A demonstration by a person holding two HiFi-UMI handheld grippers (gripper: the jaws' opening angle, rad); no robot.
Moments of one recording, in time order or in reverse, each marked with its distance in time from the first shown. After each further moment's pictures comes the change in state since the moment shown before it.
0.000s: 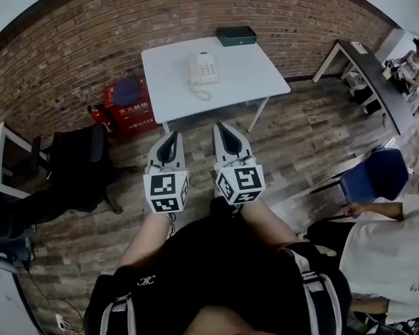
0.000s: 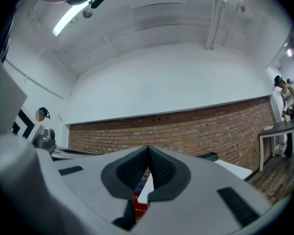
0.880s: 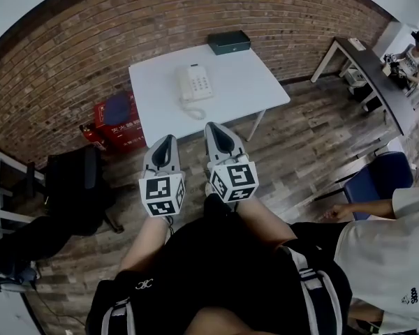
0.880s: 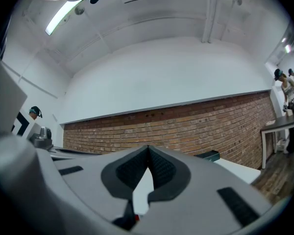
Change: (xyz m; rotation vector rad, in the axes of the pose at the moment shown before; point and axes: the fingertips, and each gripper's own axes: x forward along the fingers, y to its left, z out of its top) left arm 0.119 0.022 -0.007 0.004 0.019 -0.011; right arm 0.102 -0.073 -0.028 0.028 0.017 -0.015
